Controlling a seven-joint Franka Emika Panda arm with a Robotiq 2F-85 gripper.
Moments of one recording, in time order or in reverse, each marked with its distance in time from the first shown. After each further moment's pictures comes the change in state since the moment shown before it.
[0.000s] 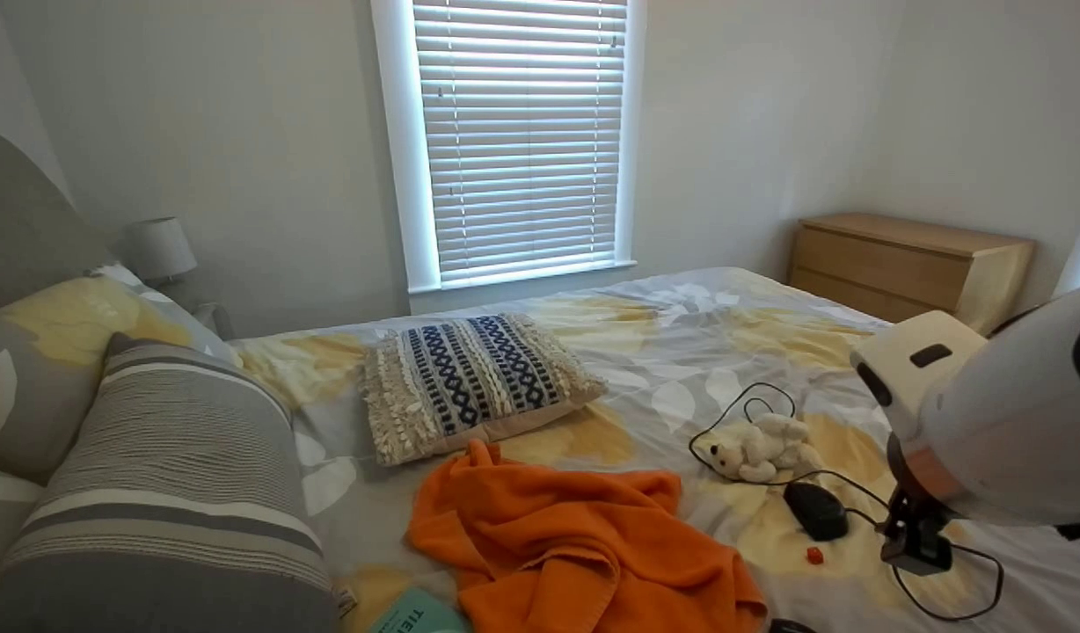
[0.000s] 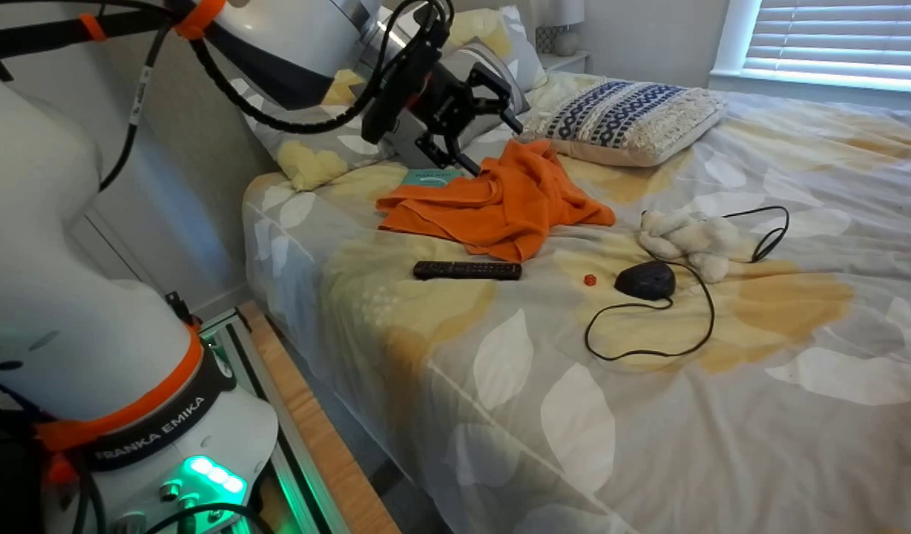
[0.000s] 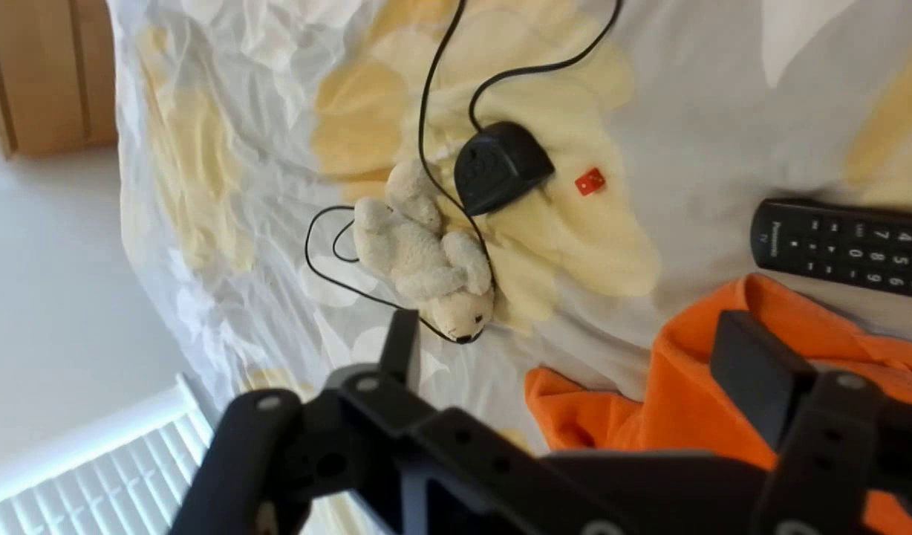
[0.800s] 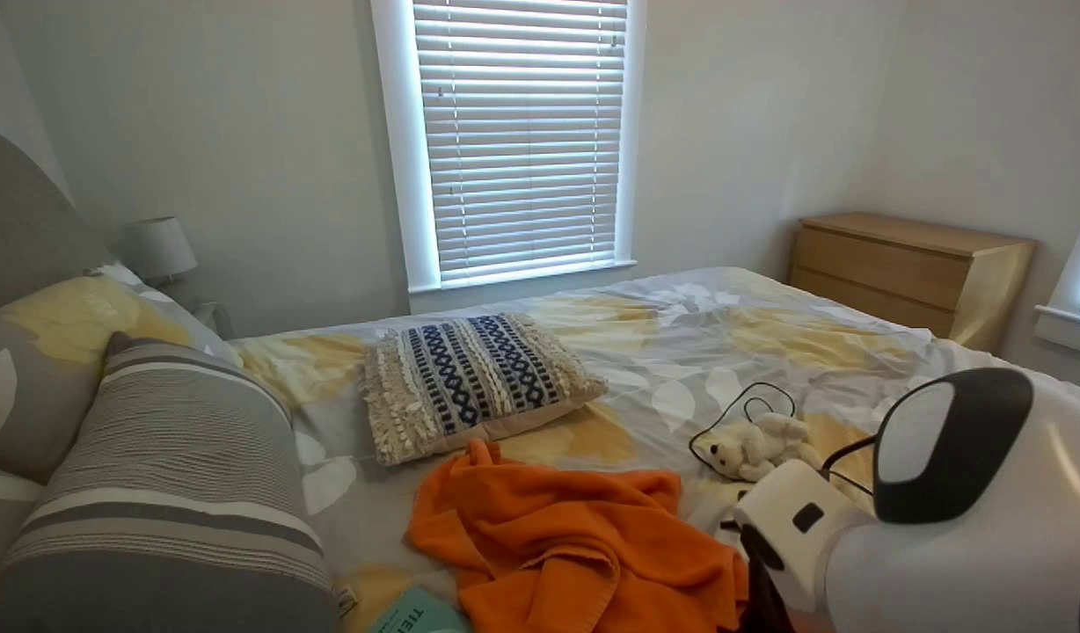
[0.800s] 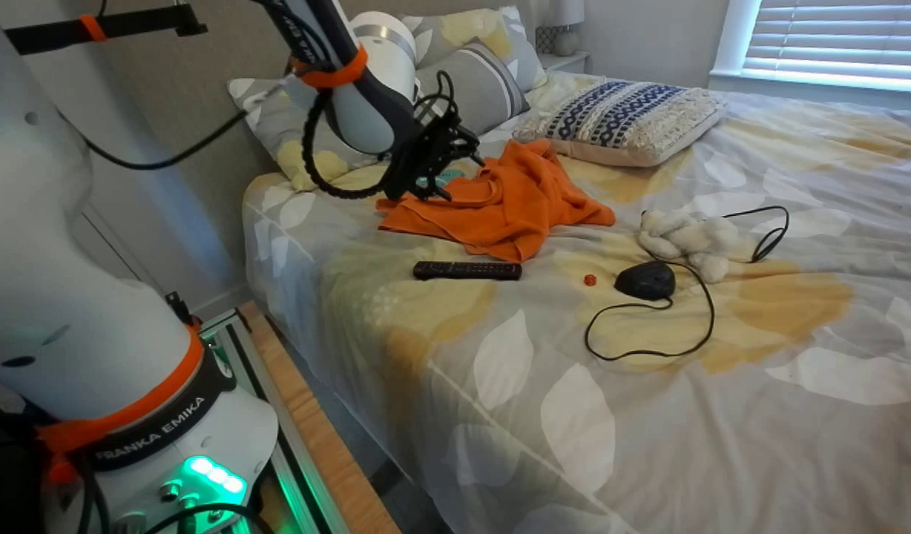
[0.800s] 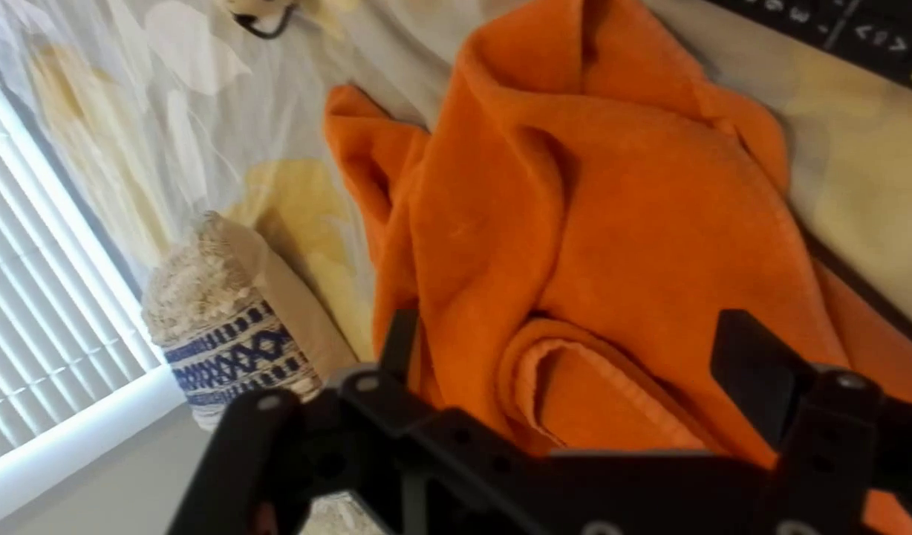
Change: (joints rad) arm 0.093 0.460 0.014 0.209 -0.874 0.107 0.599
